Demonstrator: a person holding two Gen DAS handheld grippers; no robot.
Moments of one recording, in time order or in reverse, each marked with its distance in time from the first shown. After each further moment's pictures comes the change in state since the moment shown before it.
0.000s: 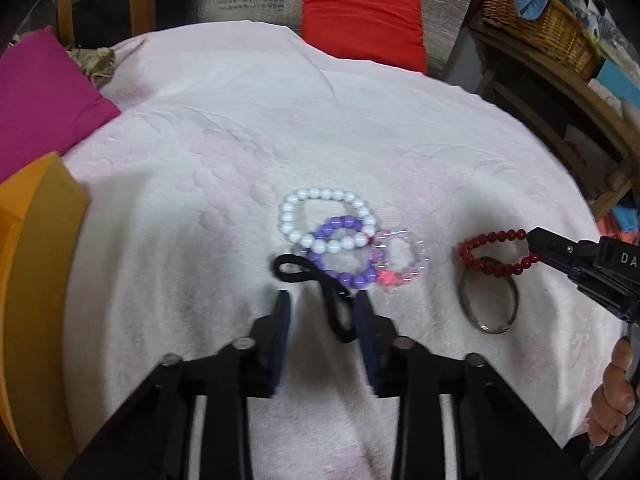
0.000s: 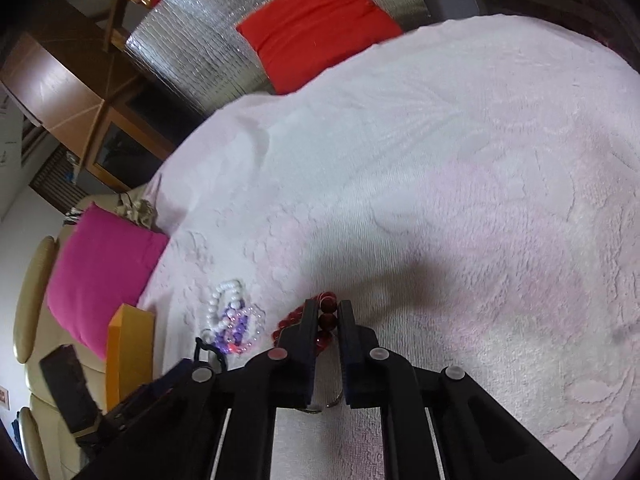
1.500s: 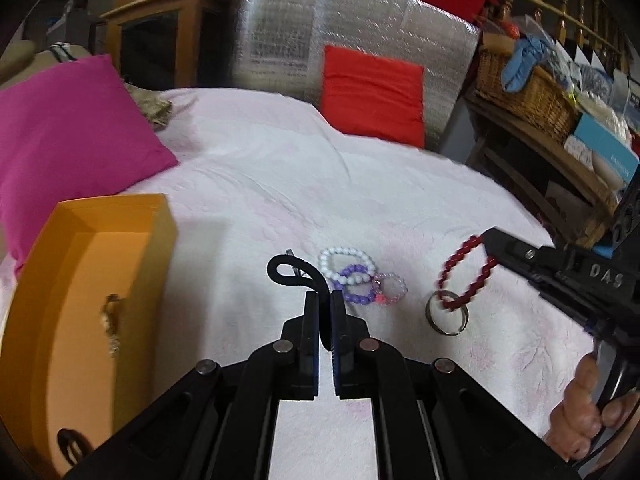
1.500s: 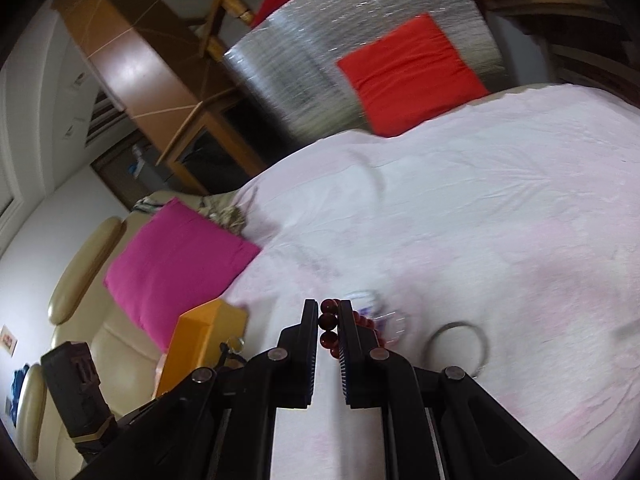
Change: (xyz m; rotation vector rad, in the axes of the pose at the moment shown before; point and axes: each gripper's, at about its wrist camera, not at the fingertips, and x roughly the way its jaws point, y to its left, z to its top) left arm -0.130 0.030 -0.024 -0.073 -0.256 0.023; right arm -0.054 0.114 -0.040 -0.181 -0.136 0.211
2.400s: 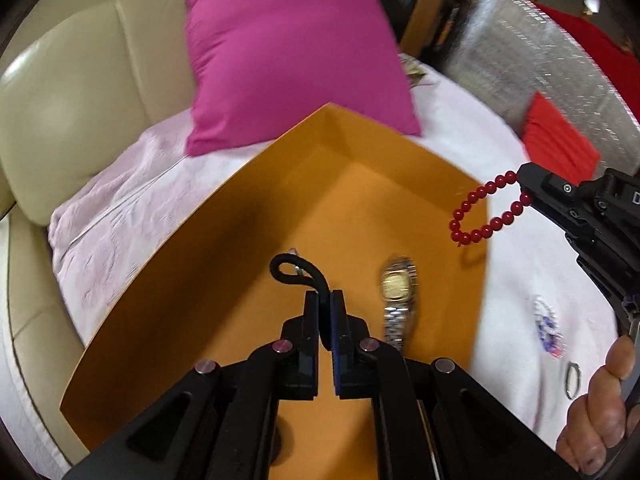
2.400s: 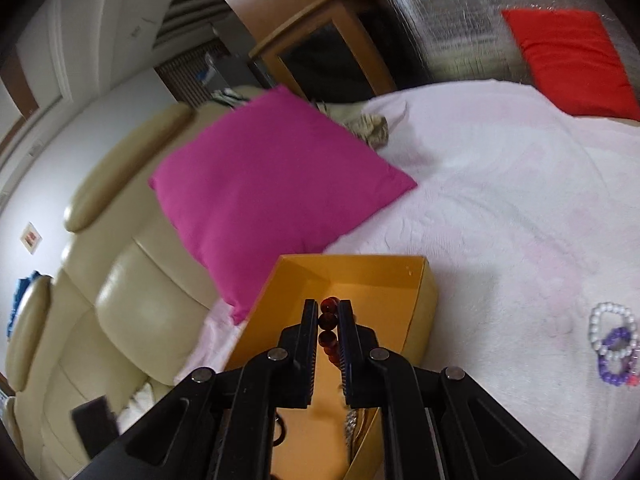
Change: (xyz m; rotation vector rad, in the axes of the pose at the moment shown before) left arm -0.010 0.206 -0.047 -0.497 0.088 0.384; right arm 0.191 0.218 -0.045 -0.258 0.234 0.135
